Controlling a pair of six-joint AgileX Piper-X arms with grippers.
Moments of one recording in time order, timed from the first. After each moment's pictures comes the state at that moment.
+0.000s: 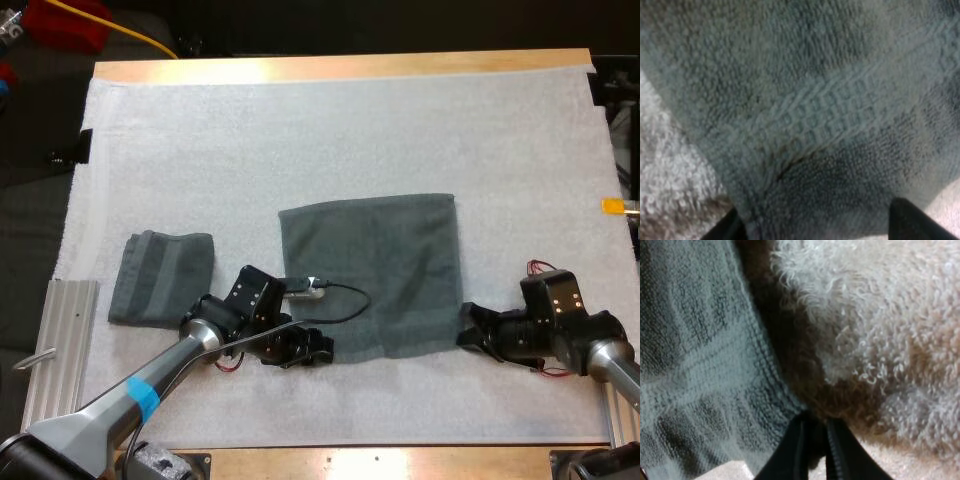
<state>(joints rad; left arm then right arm) -0.49 1.38 -0.55 0.57 0.51 -2.20 0.29 1.23 -0.40 0.46 -0.51 -1.04</state>
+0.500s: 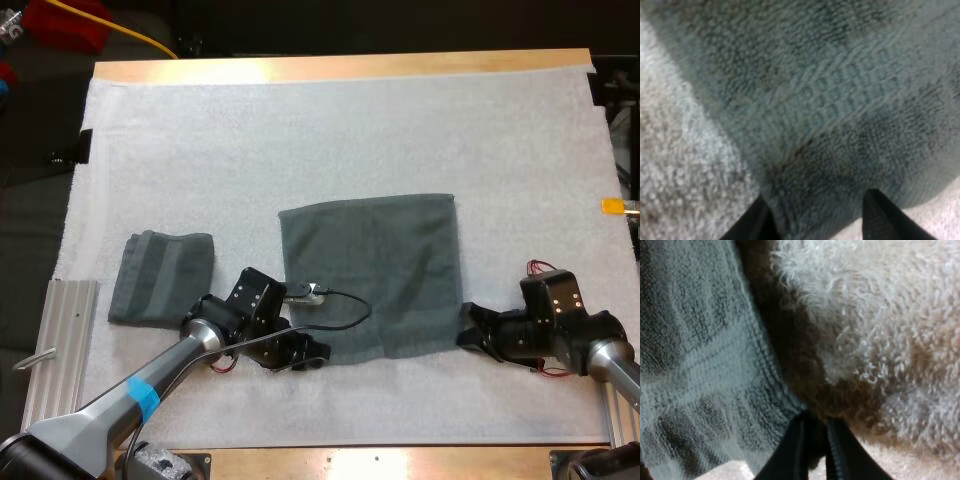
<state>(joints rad) -0.49 1.38 -0.55 0.61 0.46 -2.15 0.29 1.23 -0.40 0.46 -0.51 -1.04</state>
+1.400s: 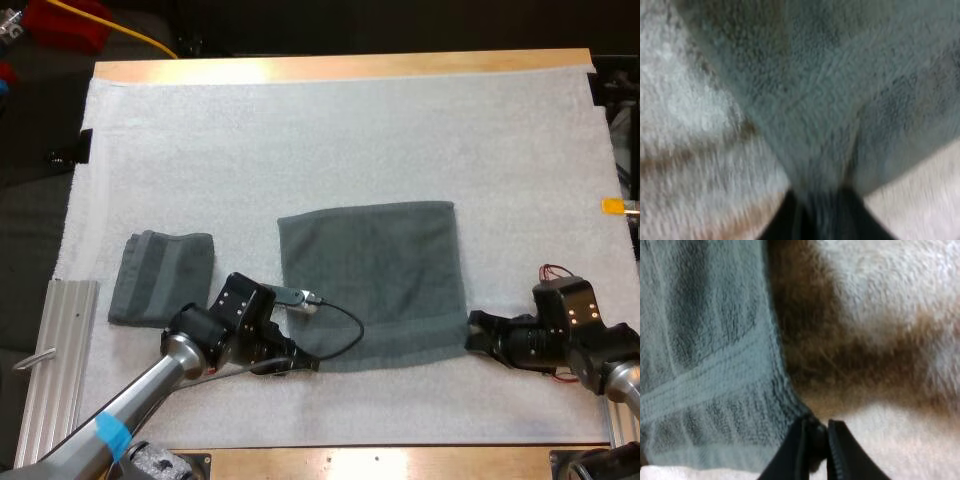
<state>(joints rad) -0.51 1.19 -0.55 0.77 0.39 -2.05 0.29 1.02 -0.40 0.63 -0.49 -1.09</state>
